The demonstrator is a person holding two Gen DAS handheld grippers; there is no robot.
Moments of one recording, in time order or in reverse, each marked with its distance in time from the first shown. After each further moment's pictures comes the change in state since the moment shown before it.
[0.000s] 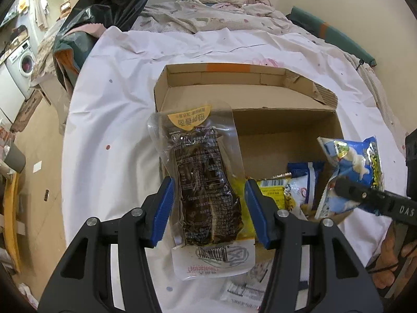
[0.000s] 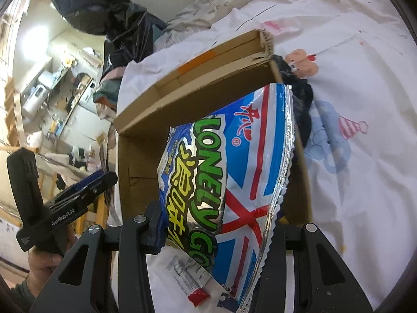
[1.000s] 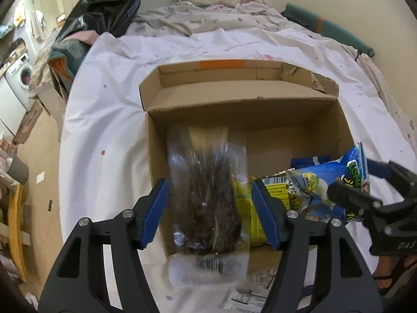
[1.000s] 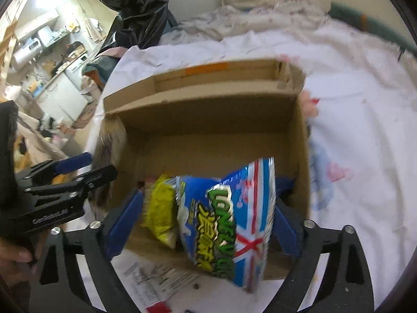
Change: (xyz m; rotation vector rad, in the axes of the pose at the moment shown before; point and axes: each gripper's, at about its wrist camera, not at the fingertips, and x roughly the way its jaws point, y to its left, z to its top) left arm 0.009 -0.017 -0.013 0.068 -0.053 0.049; right arm 0.003 0.040 -0.009 -0.271 -0.114 -0.244
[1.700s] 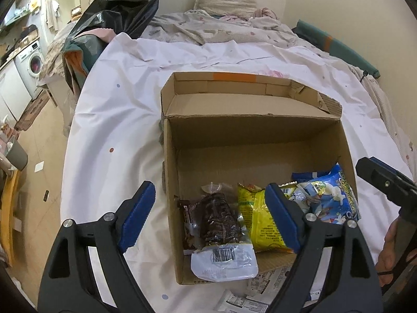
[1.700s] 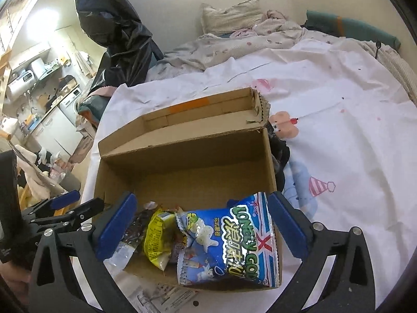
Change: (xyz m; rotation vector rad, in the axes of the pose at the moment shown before) left arm -0.014 0.017 -0.004 -0.100 -0.055 -0.015; right arm -0.027 -0.022 0.010 0.101 -0.137 -0.002
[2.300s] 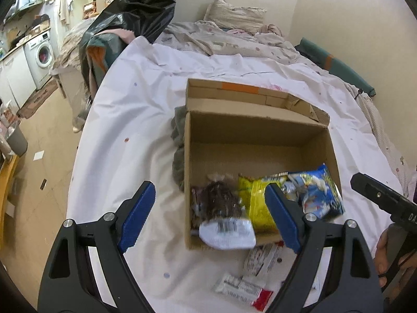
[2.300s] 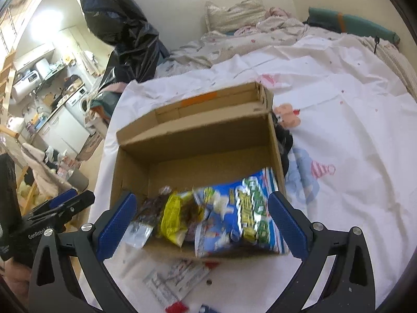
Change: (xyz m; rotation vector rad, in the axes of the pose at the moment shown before) left arm -0.048 0.022 -0.031 -0.089 -0.050 -0.017; right arm -0.031 0.011 -0.024 0.014 0.045 0.045
